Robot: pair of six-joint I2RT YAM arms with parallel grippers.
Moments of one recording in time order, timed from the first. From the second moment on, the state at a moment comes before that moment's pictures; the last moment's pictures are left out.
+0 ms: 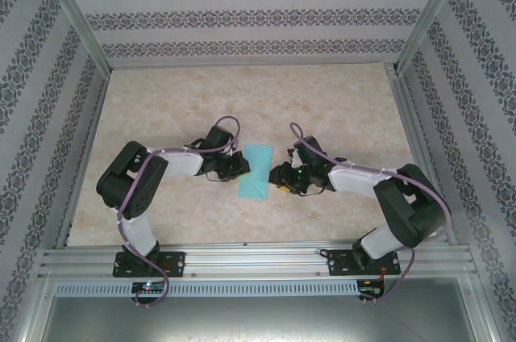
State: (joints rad) left arm -0.50 1.81 0.87 -0.06 0.48 -0.86; right arm 0.54 1.54 0.64 -0.09 -0.52 0.90
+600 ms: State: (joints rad) left arm -0.50 1.80 0.89 -0.11 0.46 -0.86; right arm 0.53 1.69 0.69 0.04 -0.57 0.99
